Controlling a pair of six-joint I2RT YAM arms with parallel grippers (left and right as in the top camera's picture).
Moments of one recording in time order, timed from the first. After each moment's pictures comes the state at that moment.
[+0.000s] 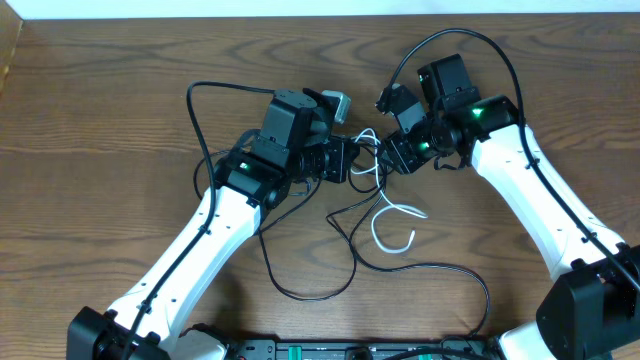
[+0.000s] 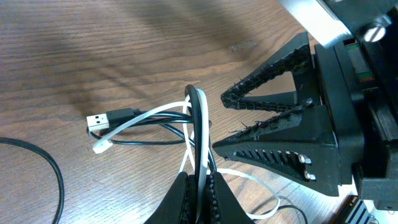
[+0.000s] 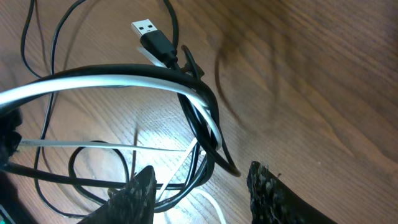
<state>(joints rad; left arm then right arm) -0.48 1.44 1.12 -0.44 0.41 -0.35 0.36 1.68 1.40 -0.87 -0.37 -0.19</state>
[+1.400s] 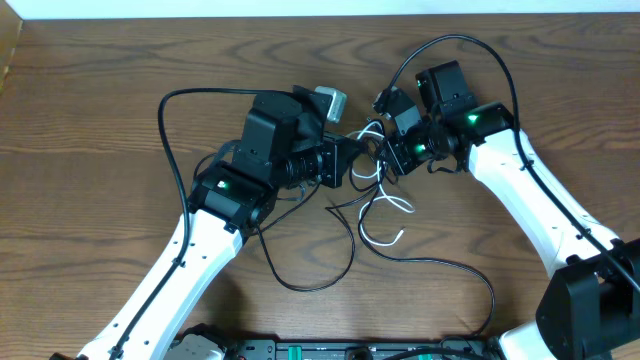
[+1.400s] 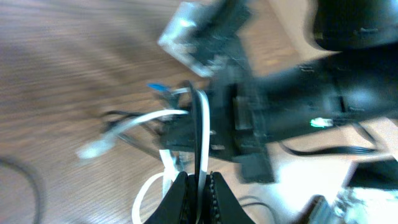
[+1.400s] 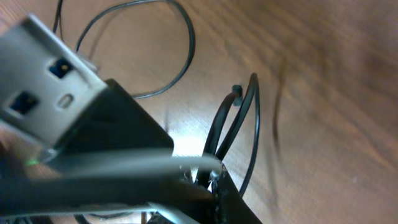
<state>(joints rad) -0.48 1.31 1.12 -0.44 0.45 -0.39 0.36 1.69 1.34 -0.79 -0.44 -0.13</state>
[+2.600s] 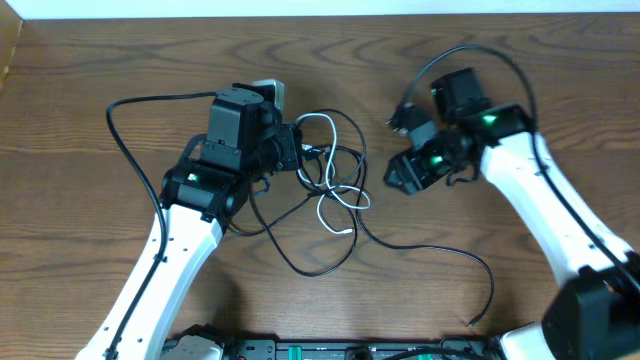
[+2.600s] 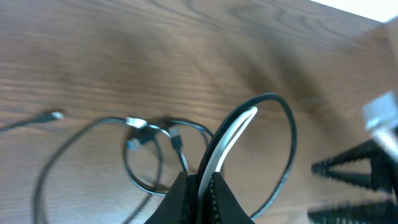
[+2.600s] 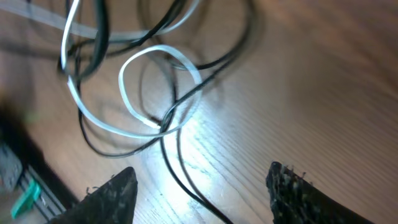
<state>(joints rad) -0.32 1.30 1.12 -0.57 0.19 -0.41 0.34 1.67 1.33 -0.98 -0.44 -0.25</state>
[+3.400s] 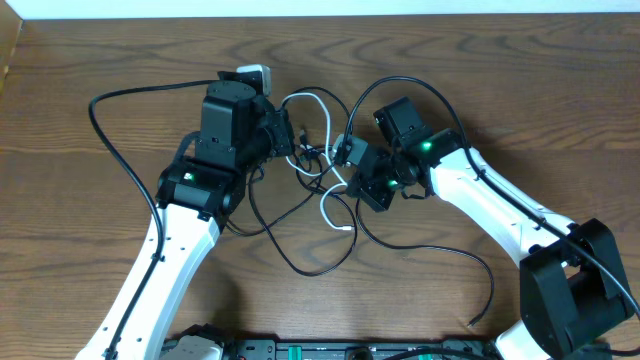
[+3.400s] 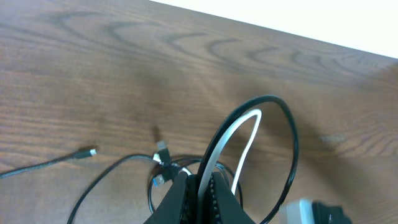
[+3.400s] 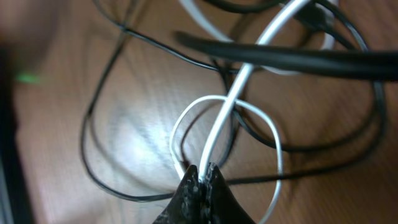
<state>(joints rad) -0.30 1.29 1.12 -0.48 0.10 -0.40 0.51 1.75 1.21 -0.67 -0.52 -0.44</state>
